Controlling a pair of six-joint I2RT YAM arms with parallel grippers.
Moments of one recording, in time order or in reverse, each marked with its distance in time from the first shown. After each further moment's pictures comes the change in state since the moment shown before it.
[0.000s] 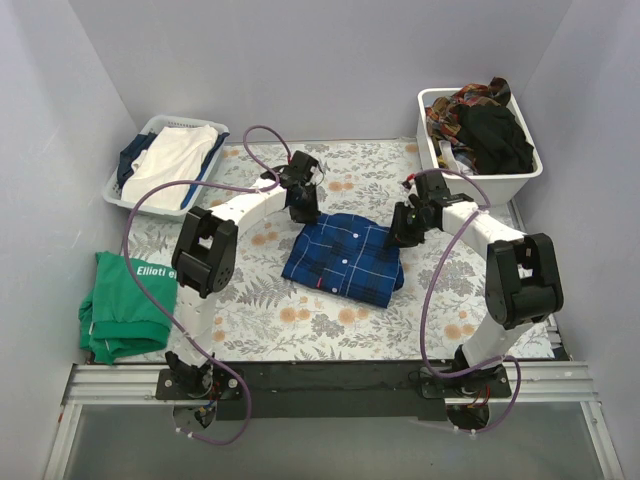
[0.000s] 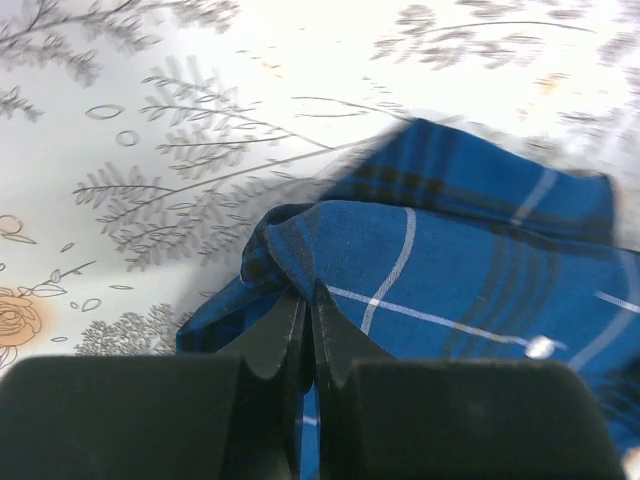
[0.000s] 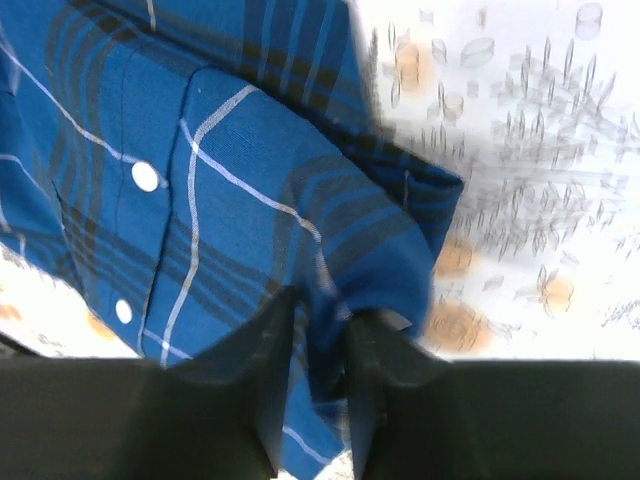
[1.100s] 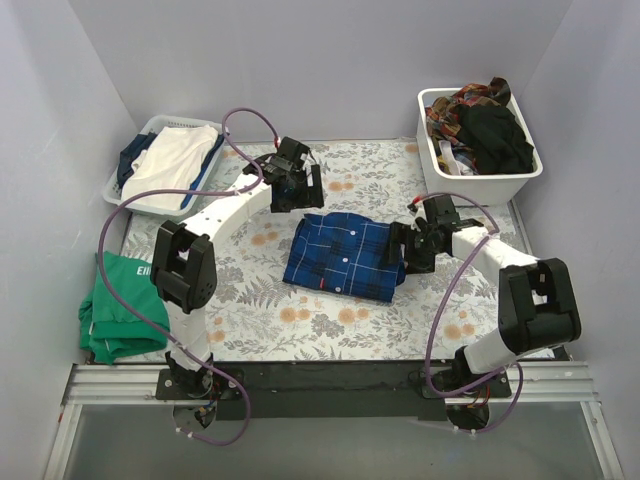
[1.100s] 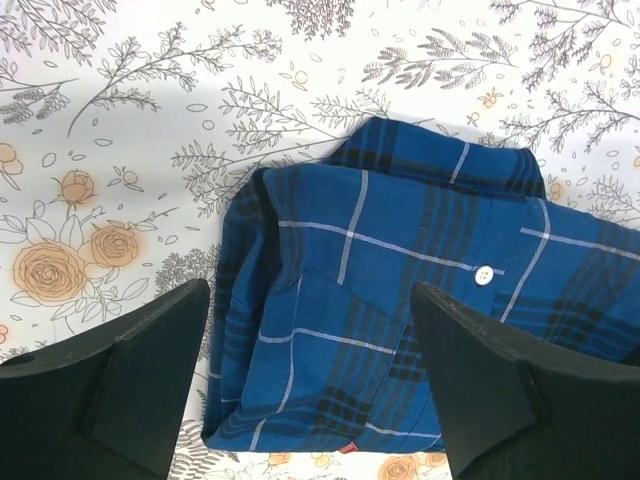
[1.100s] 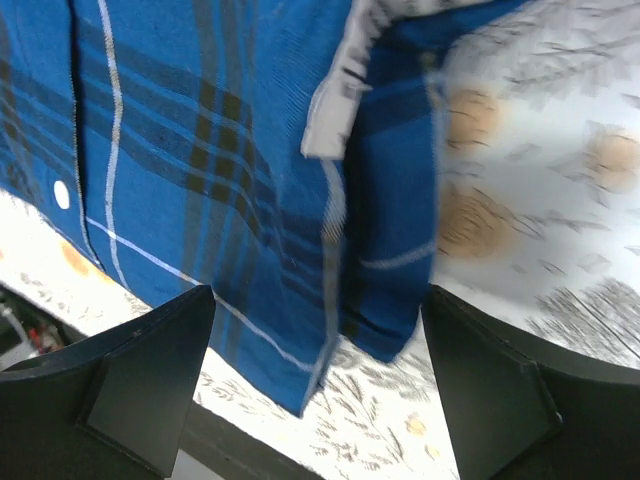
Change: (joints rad) left arm 0.001 -0.171 0.001 -0.098 -0.138 0.014; right arm -0.014 -0.163 -0.225 0.032 -0.052 -0.018
